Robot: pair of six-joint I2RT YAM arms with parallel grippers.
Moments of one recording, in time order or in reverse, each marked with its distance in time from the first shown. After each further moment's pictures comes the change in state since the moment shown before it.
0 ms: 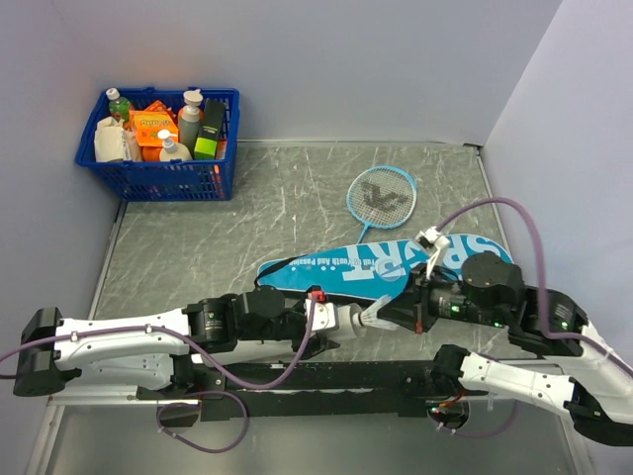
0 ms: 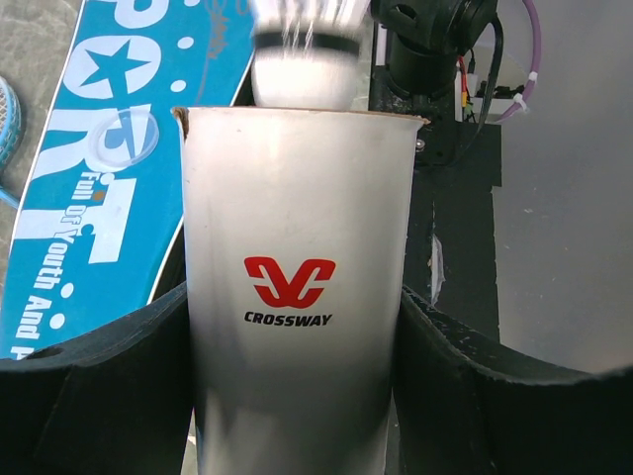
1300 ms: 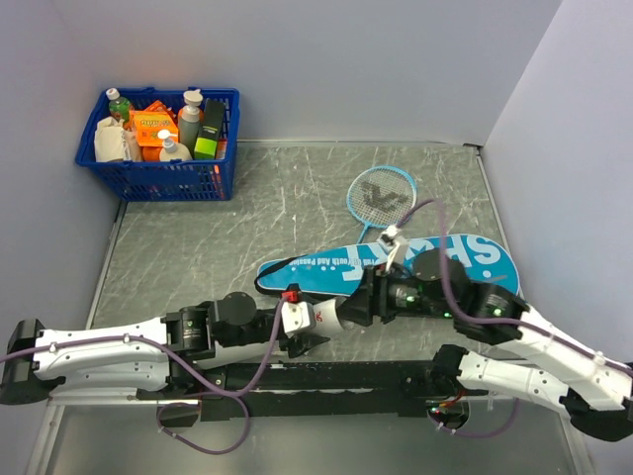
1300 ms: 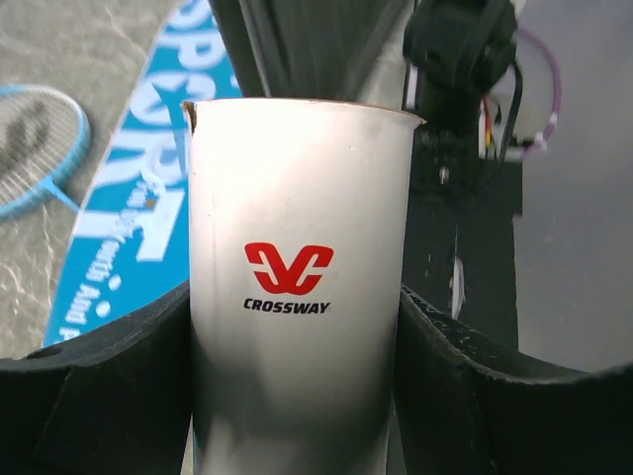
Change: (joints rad) left arm -0.008 -0.169 -0.122 0.079 -0.079 -0.003; right arm -0.009 0.074 -0.285 0.382 -0.077 0.199
